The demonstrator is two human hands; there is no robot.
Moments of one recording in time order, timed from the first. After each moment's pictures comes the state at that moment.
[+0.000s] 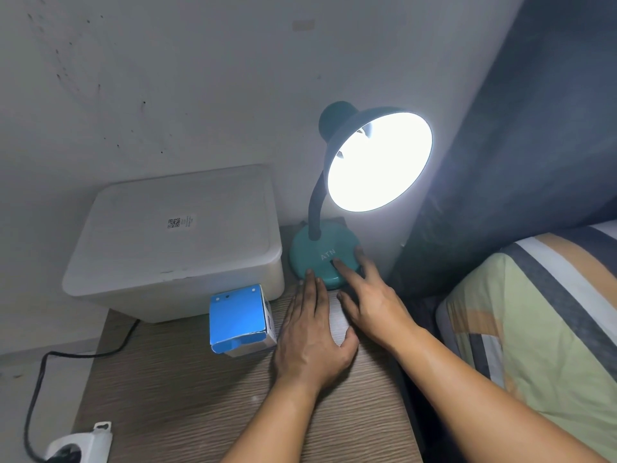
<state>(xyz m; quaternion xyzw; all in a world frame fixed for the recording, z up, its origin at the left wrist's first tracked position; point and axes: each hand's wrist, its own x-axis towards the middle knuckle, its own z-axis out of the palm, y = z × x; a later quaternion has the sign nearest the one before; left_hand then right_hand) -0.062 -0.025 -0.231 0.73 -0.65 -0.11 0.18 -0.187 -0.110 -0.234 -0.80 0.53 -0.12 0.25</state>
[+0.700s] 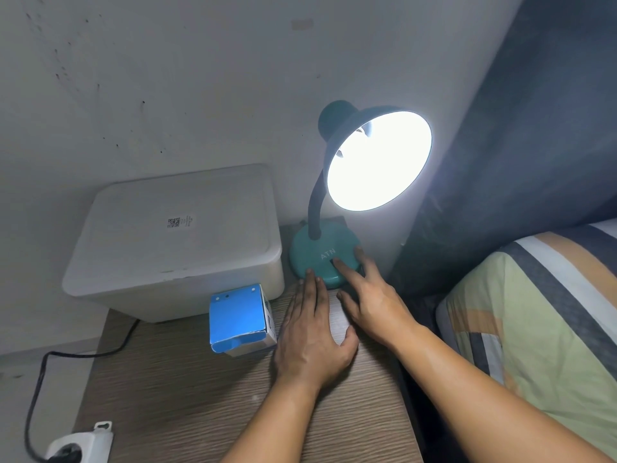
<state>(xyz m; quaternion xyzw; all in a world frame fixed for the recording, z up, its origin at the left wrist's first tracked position) -0.061 -0.025 -0.234 0.73 -0.65 -0.12 0.18 -0.188 -0.111 -0.234 -0.80 0.53 -0.11 0.25</state>
